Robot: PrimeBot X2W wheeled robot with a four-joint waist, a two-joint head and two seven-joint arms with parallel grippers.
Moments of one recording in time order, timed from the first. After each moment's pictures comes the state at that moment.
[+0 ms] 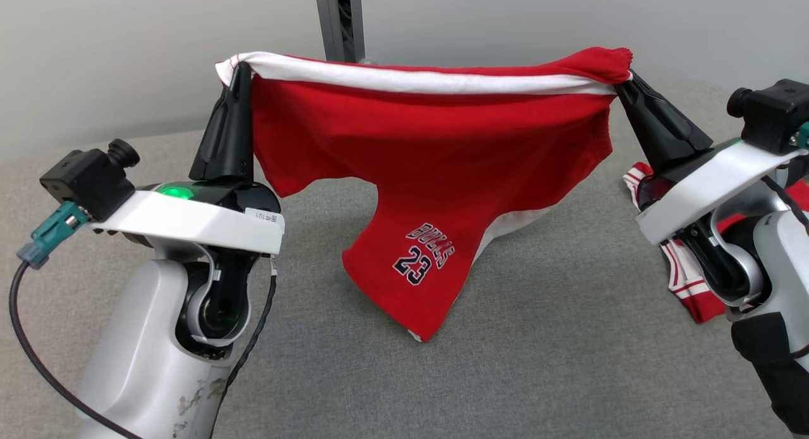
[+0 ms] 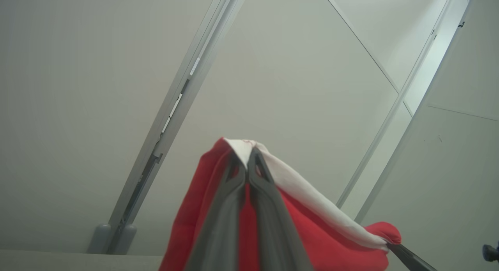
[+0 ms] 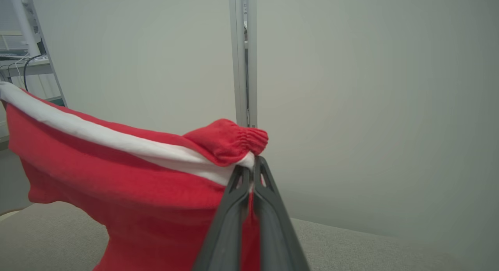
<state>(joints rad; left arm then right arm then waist) -0.48 0.15 -0.28 0.07 -0.85 0.02 -0.16 -0.63 -0.34 0.37 0.21 0.57 0.13 0.04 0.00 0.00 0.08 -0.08</state>
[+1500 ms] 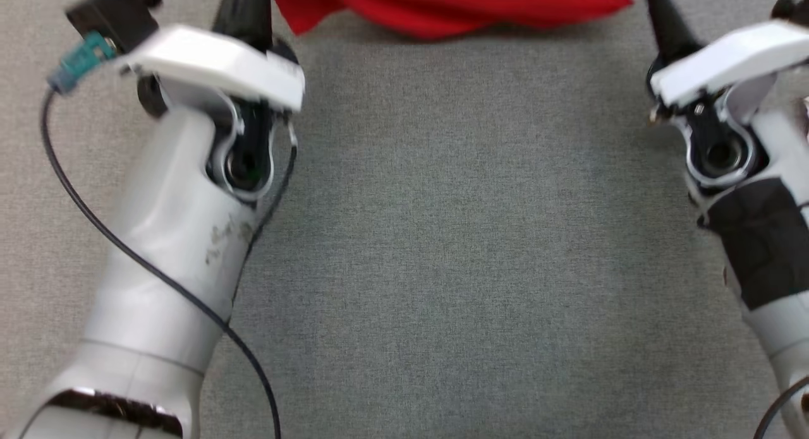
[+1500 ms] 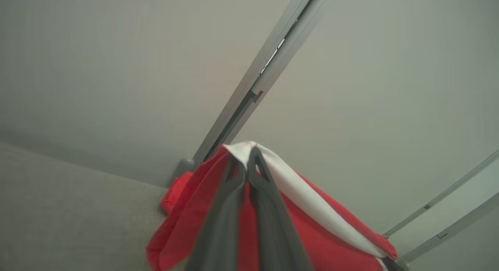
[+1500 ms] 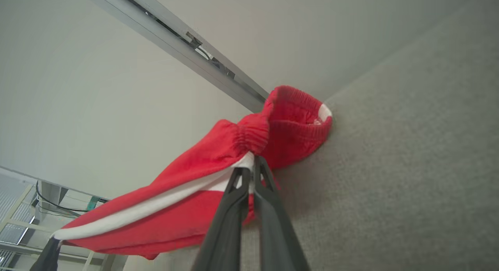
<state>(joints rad) -1.00 0.05 -0.35 0.74 -0.93 -0.10 -0.26 -1.04 -0.20 0.41 0.83 1.23 0.13 -0.06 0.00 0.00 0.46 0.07</state>
